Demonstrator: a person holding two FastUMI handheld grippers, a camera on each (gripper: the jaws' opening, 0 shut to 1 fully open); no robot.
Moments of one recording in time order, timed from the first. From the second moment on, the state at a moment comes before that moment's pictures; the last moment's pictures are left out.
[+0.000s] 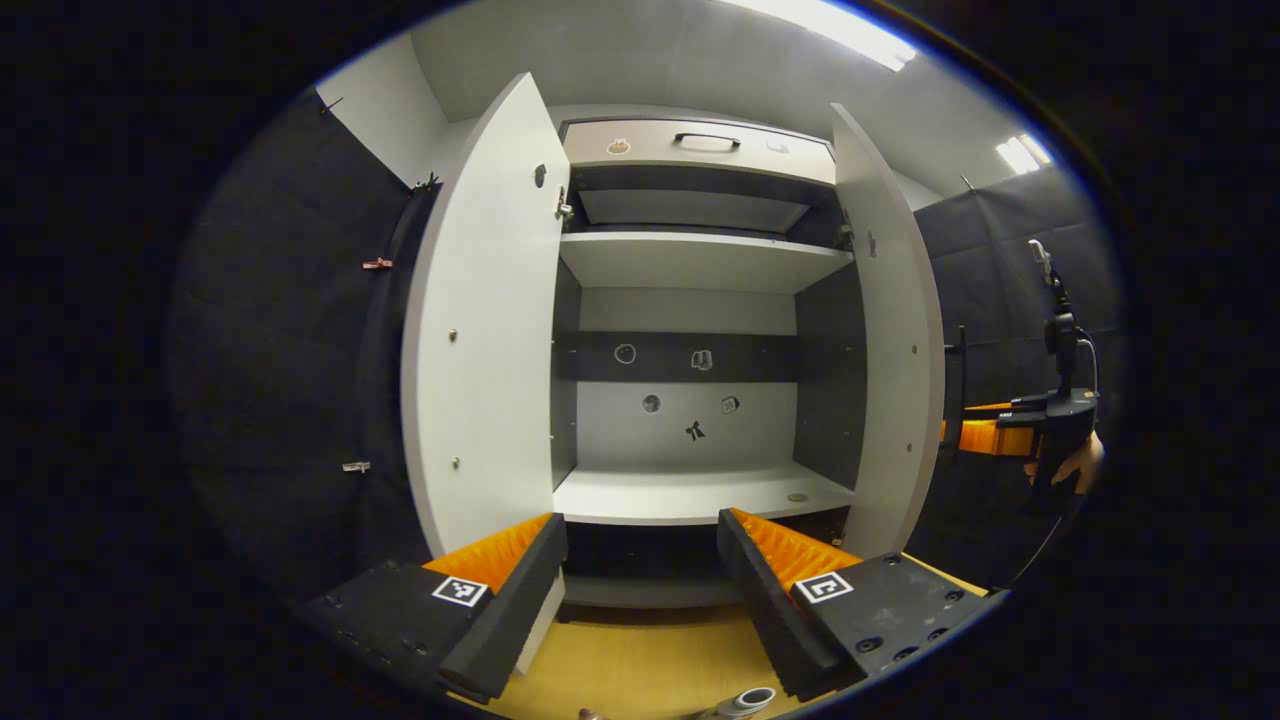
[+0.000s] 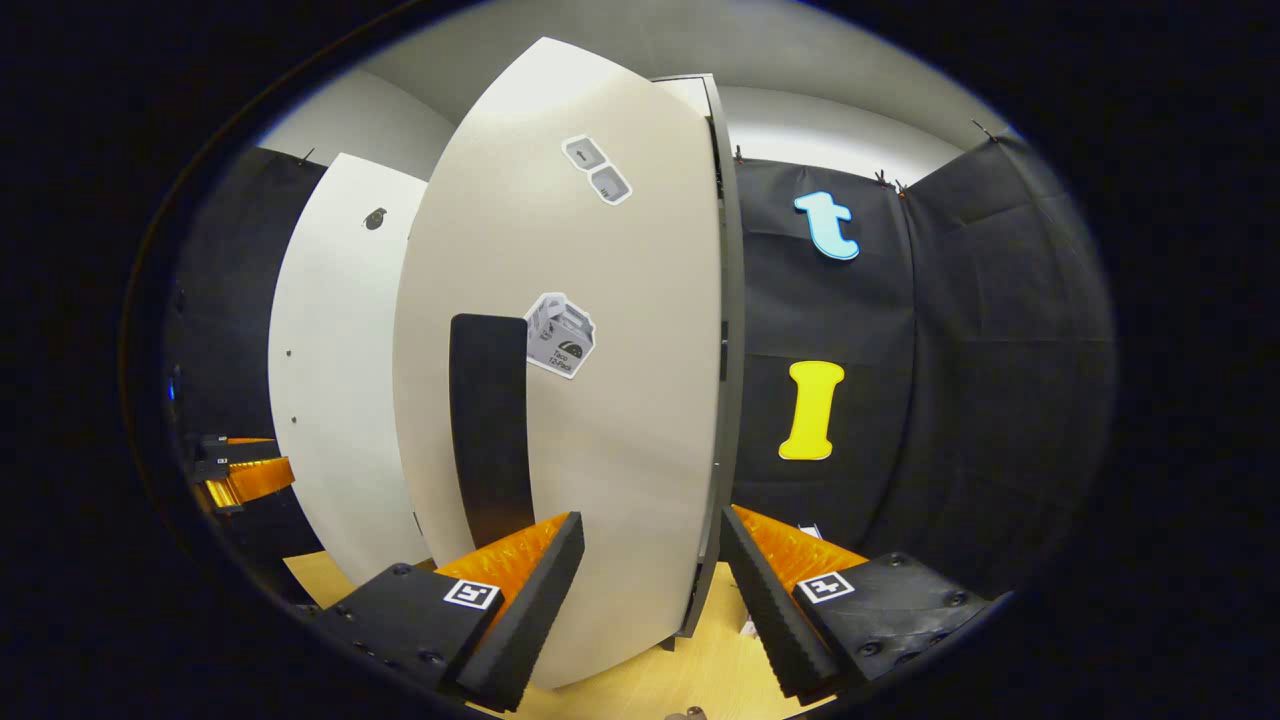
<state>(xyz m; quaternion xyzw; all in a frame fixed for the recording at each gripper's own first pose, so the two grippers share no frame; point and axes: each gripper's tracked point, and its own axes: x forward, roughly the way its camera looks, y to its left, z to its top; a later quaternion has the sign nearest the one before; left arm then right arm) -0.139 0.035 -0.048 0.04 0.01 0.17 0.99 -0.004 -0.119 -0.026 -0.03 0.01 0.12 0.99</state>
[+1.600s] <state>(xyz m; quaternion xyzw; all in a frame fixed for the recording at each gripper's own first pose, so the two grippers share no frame) -0.148 0.231 -0.003 0.07 -0.02 0.14 0.99 -0.043 -0.025 -0.056 -0.04 0.03 0.01 1.00</state>
